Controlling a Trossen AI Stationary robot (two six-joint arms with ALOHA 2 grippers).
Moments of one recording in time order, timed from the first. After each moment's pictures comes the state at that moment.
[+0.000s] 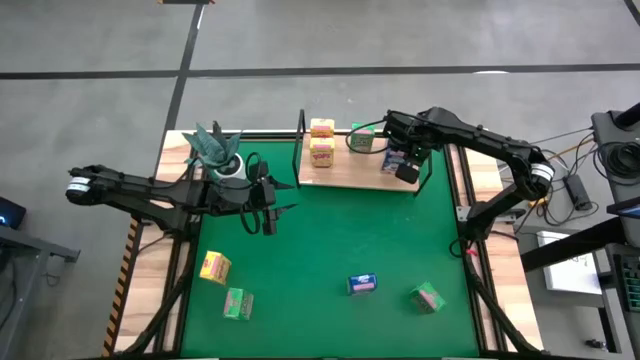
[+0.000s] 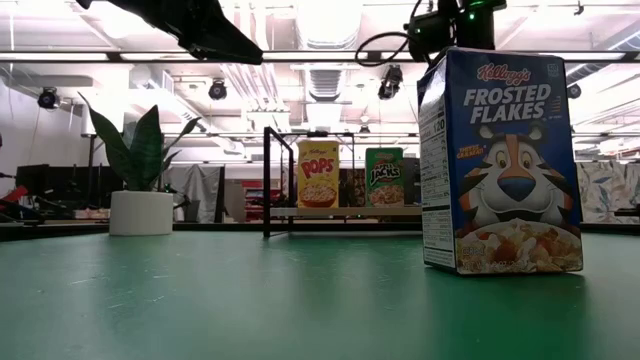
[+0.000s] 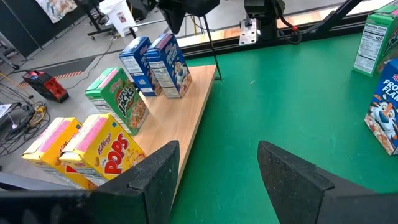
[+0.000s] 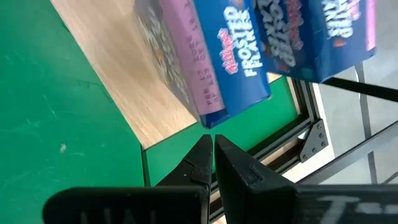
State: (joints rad) left arm -0.07 1.08 0.78 -0.09 -0.36 0.15; right arm -0.55 1.50 1.39 -1.36 0.26 -0.09
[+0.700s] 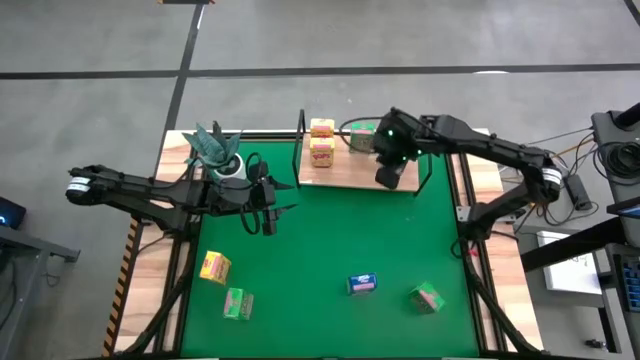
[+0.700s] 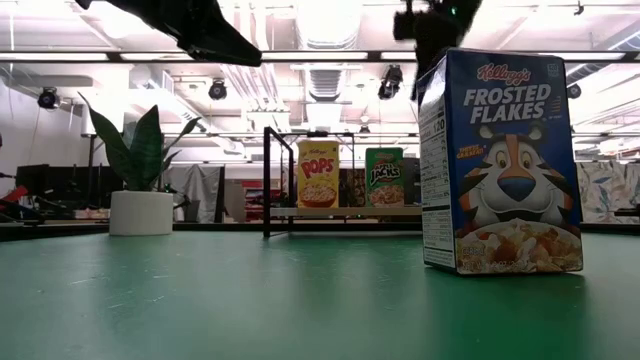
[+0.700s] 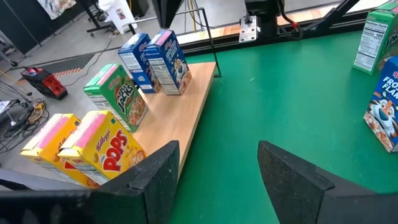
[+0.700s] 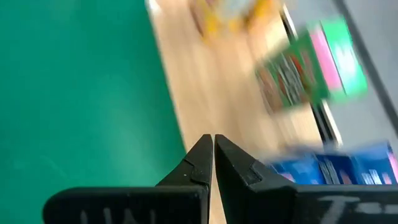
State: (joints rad) left arm -0.07 1.08 0.78 -0.11 -0.36 0.14; right arm -0.39 1.42 1.43 -1.02 0.02 -0.11
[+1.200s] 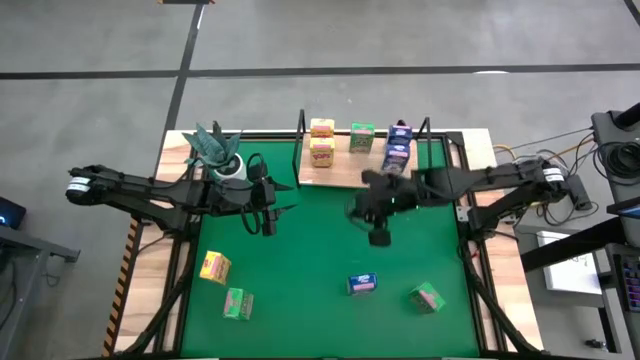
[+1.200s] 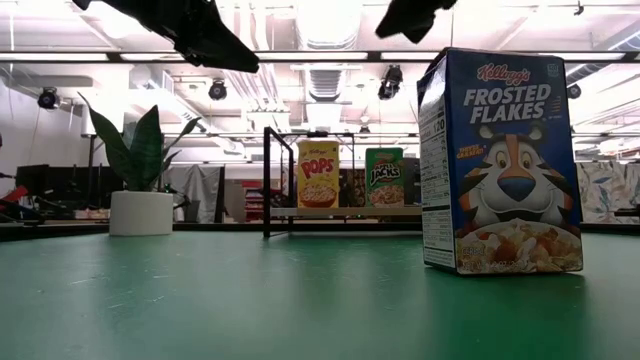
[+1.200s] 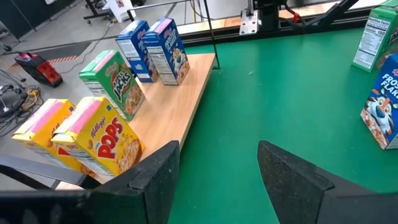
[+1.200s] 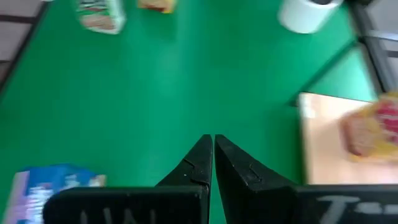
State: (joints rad) left arm -0.07 1.08 0.78 -0.14 -0.36 0.08; right arm 0.08 1.40 1.30 -0.64 0.02 -0.04
